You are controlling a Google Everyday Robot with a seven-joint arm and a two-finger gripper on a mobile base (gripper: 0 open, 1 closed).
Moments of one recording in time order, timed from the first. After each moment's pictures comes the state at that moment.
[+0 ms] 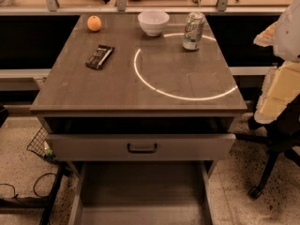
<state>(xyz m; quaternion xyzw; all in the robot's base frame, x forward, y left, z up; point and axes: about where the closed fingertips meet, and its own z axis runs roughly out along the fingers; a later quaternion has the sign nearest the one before) 0.438 -0.217 0.976 -0.60 0.78 -0.03 0.16</state>
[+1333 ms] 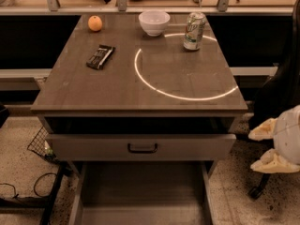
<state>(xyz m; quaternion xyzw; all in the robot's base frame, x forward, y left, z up) 0.368 -0.248 0.839 -0.63 0.76 -0.06 0.16</state>
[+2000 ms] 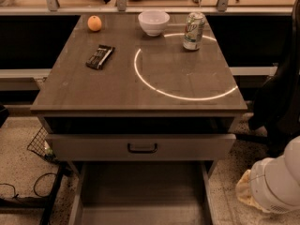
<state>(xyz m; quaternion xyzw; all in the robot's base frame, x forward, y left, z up) 0.322 -0.239 0.717 -0.63 0.77 -0.03 0.11</state>
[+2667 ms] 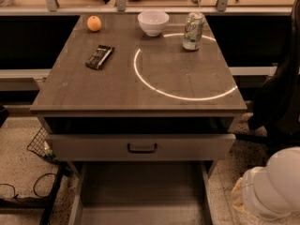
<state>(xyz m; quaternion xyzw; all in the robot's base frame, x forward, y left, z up) 0.316 -0.233 0.691 -0.62 0.77 -0.03 0.10</state>
